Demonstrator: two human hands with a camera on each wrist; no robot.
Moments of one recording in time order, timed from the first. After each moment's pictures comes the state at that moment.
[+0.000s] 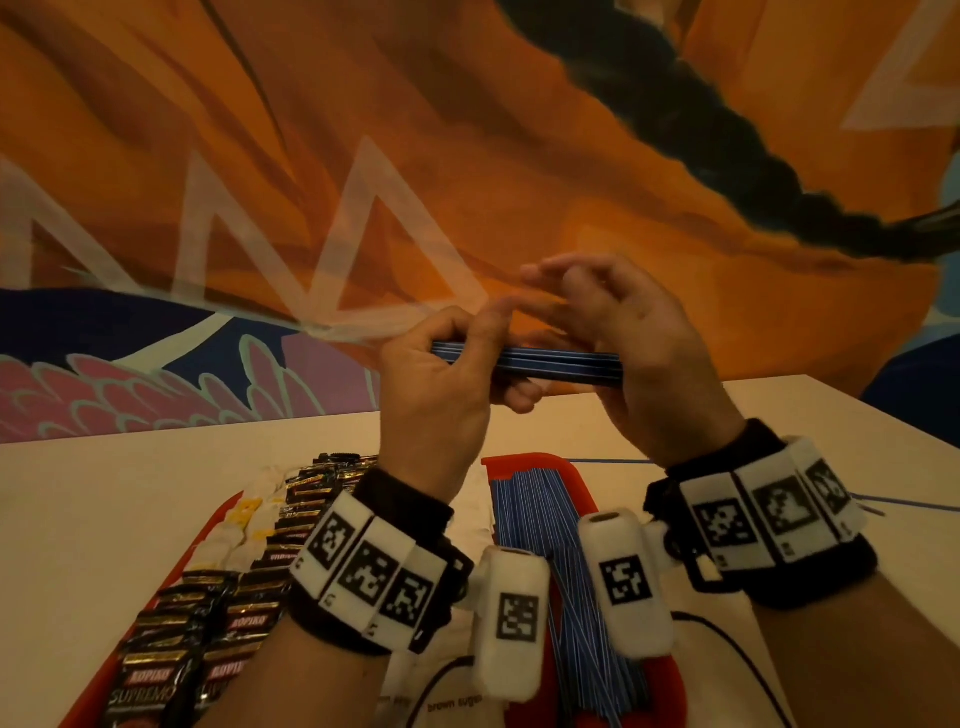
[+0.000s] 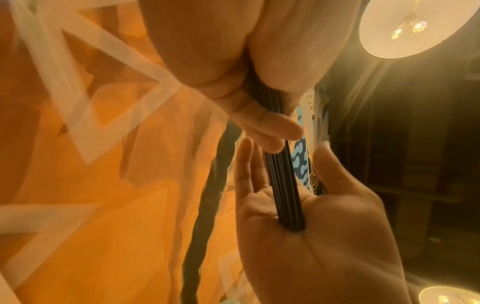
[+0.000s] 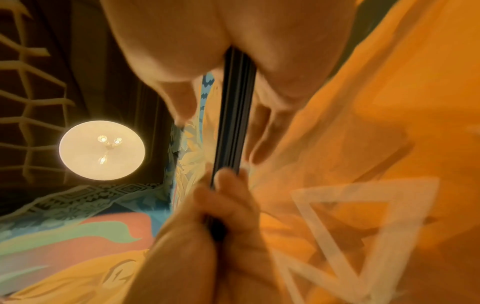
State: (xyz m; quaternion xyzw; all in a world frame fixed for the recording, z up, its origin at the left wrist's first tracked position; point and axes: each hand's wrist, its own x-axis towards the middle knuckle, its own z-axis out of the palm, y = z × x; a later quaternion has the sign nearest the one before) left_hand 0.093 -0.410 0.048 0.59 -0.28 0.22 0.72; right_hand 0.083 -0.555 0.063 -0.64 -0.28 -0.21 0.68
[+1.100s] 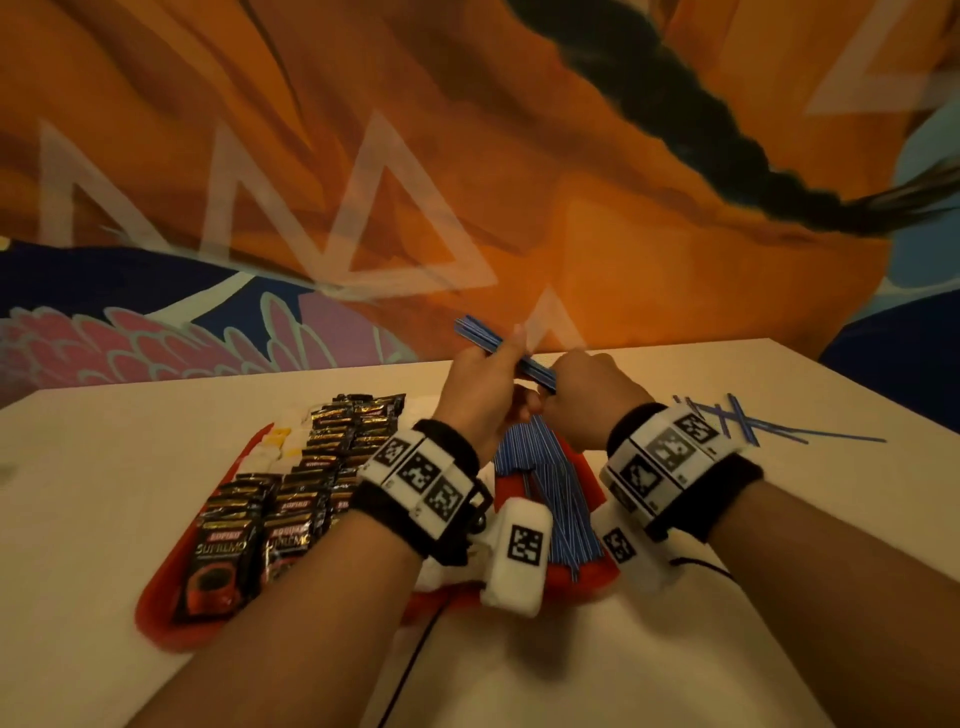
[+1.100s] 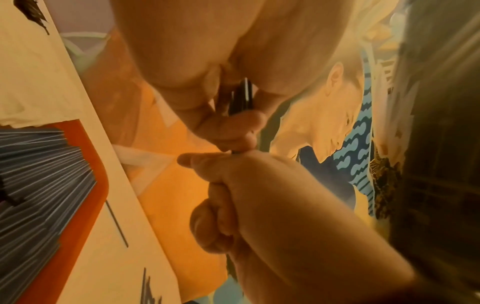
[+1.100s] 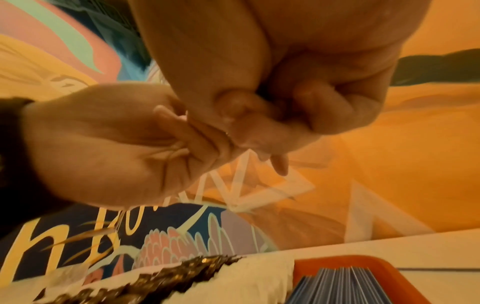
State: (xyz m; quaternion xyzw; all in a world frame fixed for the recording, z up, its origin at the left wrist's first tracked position) left_hand 0.062 -0.426 0.018 0.66 -0.08 -0.04 0.75; right_hand 0.056 -0.542 0.021 -0.98 0.03 -0.08 0.19
